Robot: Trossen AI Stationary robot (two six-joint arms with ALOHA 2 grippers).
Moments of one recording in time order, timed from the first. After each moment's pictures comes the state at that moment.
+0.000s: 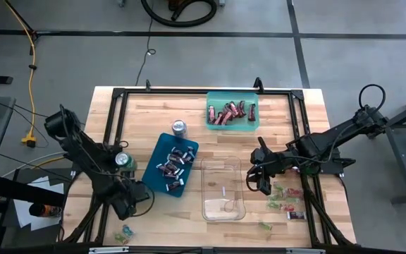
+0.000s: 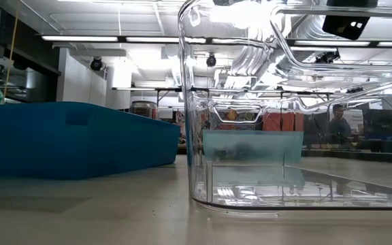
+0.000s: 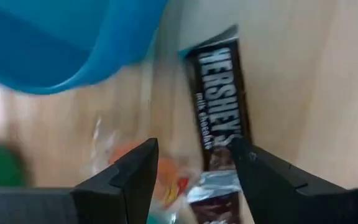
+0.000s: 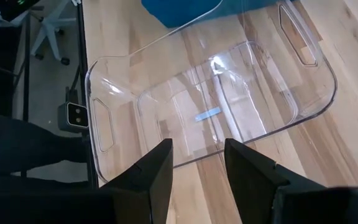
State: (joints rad) left arm -0.95 1.45 0.68 -0.73 -0.17 -1.05; right arm 0.42 1.16 0.97 -0.65 0.10 0.74
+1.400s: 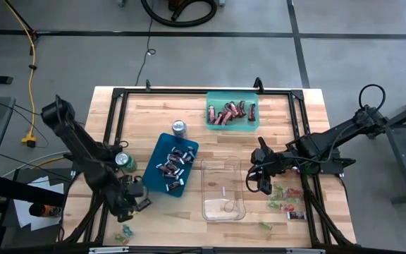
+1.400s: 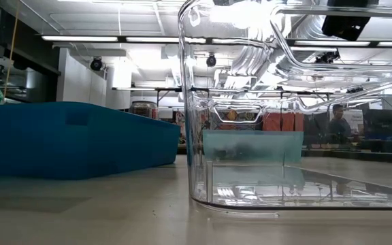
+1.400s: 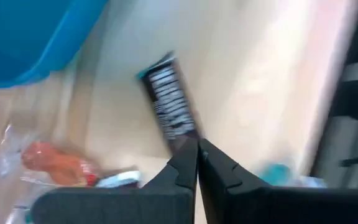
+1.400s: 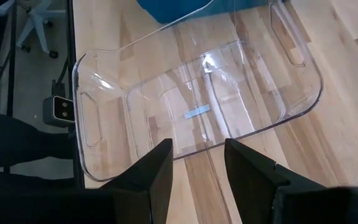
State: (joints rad) left arm -0.95 1.24 0.67 -0.60 -0.09 -1.19; right arm 0.43 1.16 0.97 -0.68 0.12 0.71
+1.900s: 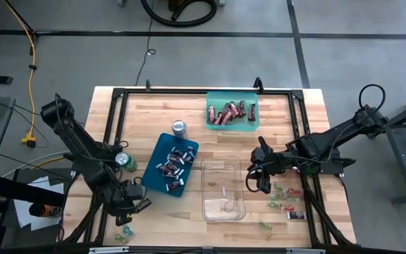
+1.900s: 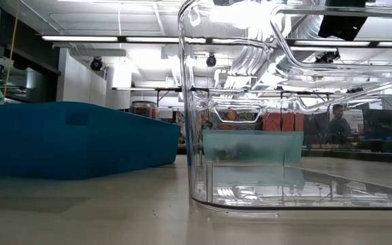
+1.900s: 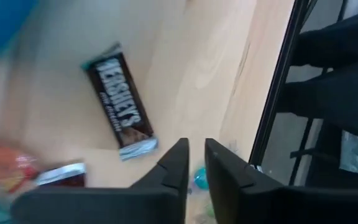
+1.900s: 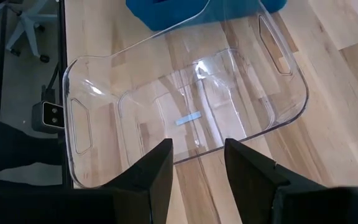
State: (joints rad) left arm -0.95 1.22 0.67 -0.50 -0.02 -1.26; right arm 0.43 1.16 0.97 -0.68 0.17 0.69
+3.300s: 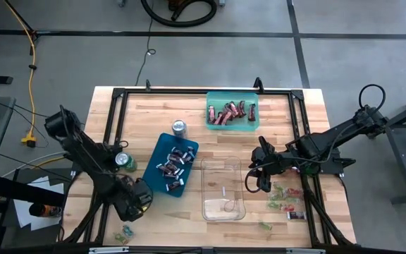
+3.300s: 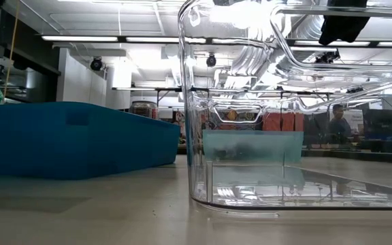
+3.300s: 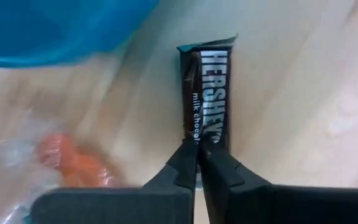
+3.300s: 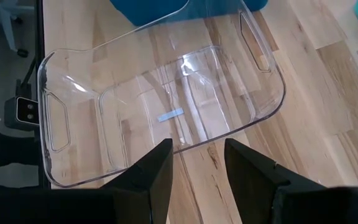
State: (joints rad) left arm -0.93 1.44 0.68 -0.61 -0.14 -1.39; right arm 0.43 1.16 0.97 -0.72 0.21 0.67
